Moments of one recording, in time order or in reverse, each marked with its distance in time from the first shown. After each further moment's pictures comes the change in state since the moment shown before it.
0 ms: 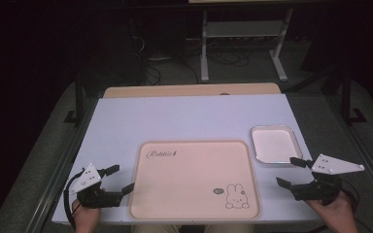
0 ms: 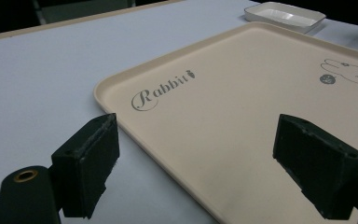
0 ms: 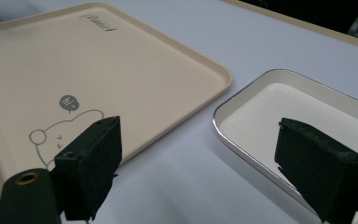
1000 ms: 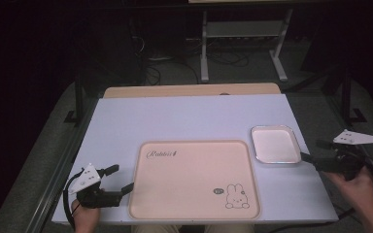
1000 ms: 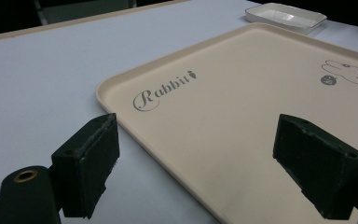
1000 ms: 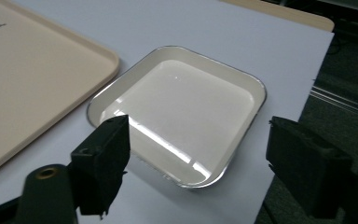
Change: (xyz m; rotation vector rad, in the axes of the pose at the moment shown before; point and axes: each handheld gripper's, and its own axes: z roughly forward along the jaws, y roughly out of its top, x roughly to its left) left arm 0.000 0.000 -0.001 -0.004 0.004 -0.006; right arm -0.088 0.008 -0.016 0.101 -0.172 0.134
